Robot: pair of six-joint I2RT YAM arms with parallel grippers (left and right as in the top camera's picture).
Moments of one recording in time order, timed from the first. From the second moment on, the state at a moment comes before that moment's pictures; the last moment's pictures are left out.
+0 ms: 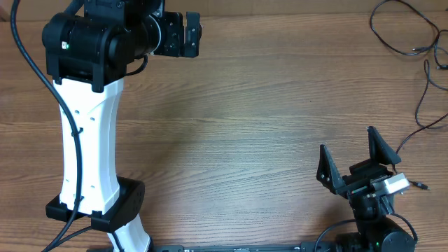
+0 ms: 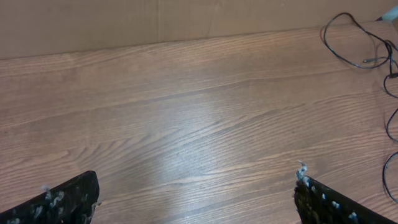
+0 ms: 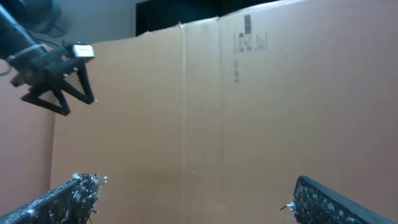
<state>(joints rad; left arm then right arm) -0.26 1.92 2.69 -1.56 0.12 -0.15 0.08 0.07 0.08 0.51 -0.22 0.17</state>
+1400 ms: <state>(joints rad) -0.26 1.92 2.69 -1.61 0.10 -0.14 0.08 0.10 0.08 -0.23 0.07 0.17</state>
